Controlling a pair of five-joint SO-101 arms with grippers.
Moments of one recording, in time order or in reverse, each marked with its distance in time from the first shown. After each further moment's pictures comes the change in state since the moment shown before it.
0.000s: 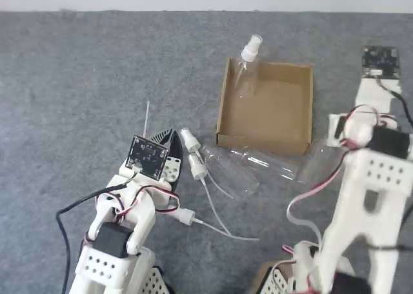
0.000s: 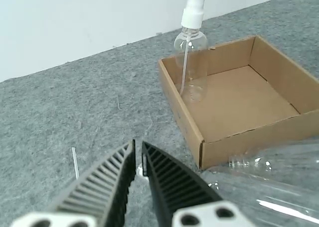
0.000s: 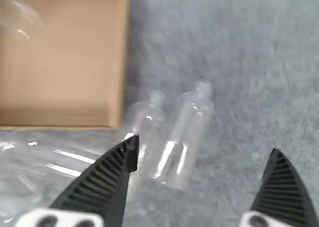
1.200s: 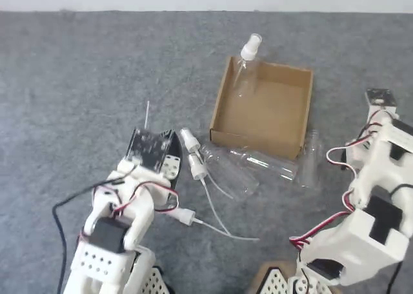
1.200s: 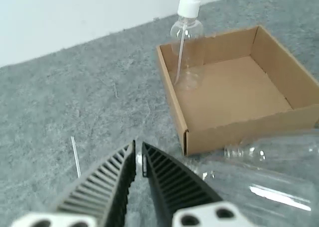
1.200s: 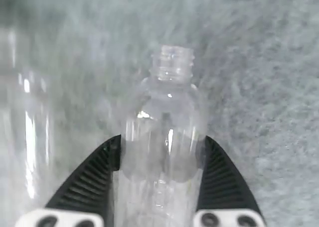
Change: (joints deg) left arm 0.0 8.4 -8.7 6.3 0.0; right arm 14.0 38.0 -0.1 -13.8 19.3
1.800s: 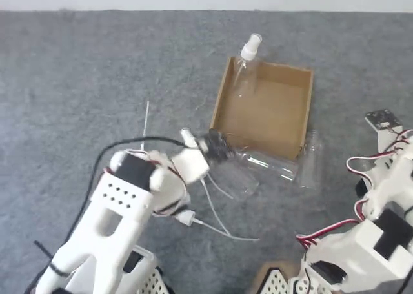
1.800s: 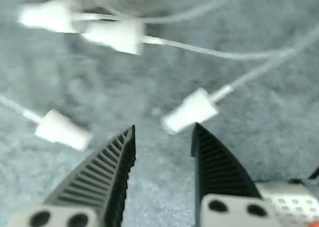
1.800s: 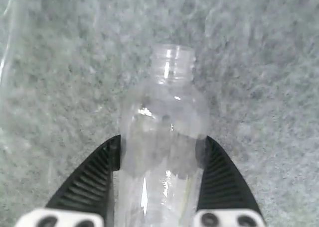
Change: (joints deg) left arm 5.6 40.3 -28.1 39.7 -29.7; right arm 10.2 -3.3 4.5 2.7 25.3
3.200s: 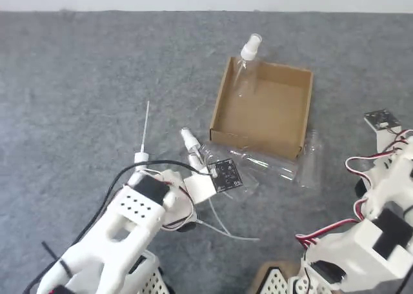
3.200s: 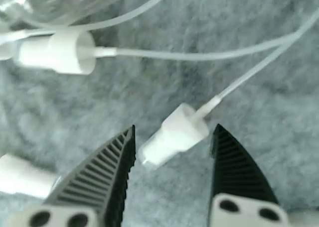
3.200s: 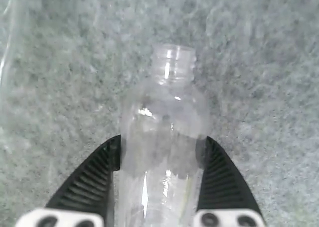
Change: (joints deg) left arm 4.8 0.0 19.5 -19.5 -2.6; right arm 0.0 0.0 0.3 0.0 0.2
